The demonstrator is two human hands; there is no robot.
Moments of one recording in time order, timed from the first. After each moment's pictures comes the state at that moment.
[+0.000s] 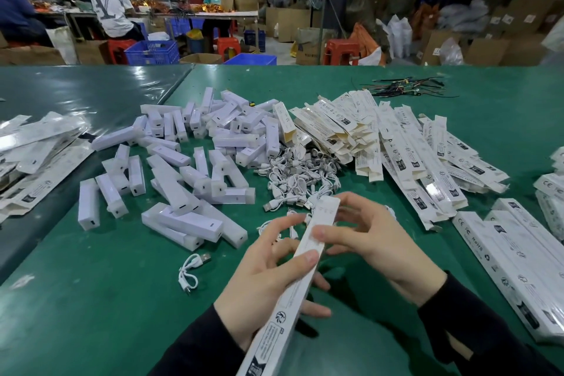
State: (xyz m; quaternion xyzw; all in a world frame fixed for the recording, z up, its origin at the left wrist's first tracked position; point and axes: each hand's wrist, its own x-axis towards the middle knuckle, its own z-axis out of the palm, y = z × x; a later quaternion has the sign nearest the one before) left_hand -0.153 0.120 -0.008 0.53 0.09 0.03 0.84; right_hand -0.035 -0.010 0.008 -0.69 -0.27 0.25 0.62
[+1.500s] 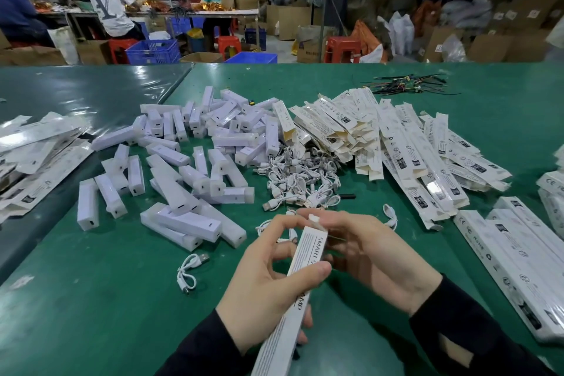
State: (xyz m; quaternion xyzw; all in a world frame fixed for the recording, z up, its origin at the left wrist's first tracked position) left_hand -0.149 0.120 -0.022 0.66 0.05 0.10 0.74; right_hand -0.038 -0.005 0.004 -0.59 -0.18 0.41 0.67
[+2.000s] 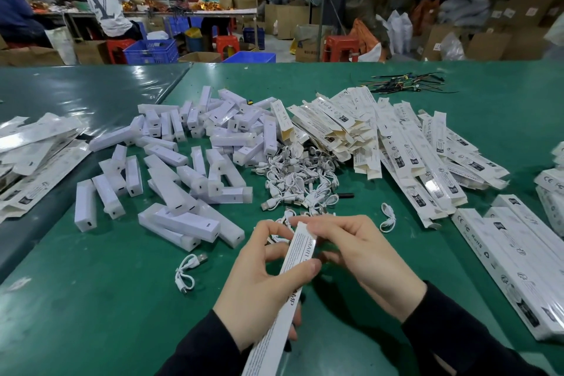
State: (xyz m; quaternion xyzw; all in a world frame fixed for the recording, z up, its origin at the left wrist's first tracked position) left_hand -0.151 0.123 -0.027 0.66 0.12 0.09 0.73; right_hand -0.049 0.003 -0.005 -0.64 -0.23 0.31 0.66
